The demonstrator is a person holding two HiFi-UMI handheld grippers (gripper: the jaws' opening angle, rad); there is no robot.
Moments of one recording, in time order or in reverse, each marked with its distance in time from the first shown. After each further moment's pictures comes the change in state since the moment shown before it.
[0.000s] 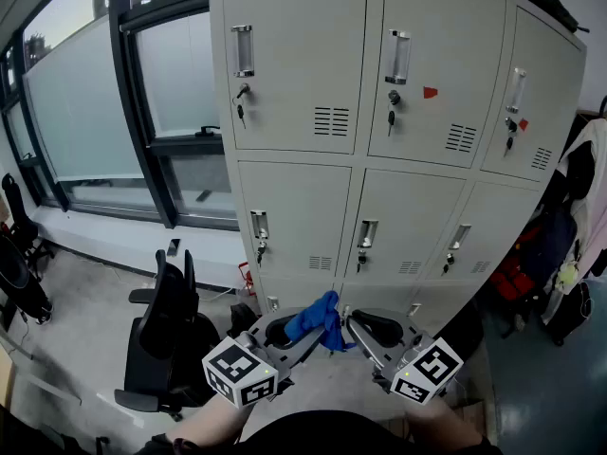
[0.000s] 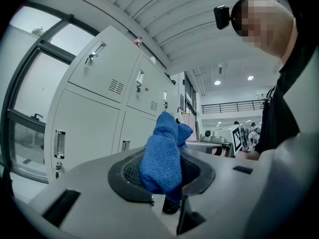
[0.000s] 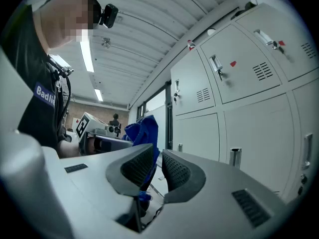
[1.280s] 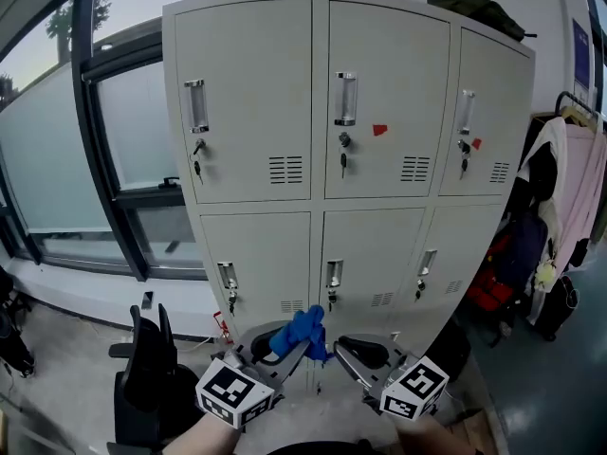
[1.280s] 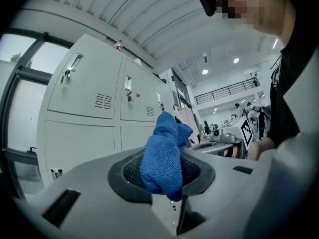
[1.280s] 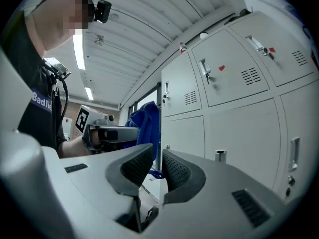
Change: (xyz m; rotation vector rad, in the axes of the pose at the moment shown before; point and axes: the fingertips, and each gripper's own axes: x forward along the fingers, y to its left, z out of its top) left arm 0.036 0.019 0.041 0.246 0.005 0.004; right arm -0.003 -0.032 0.004 0.013 -0.009 -0.103
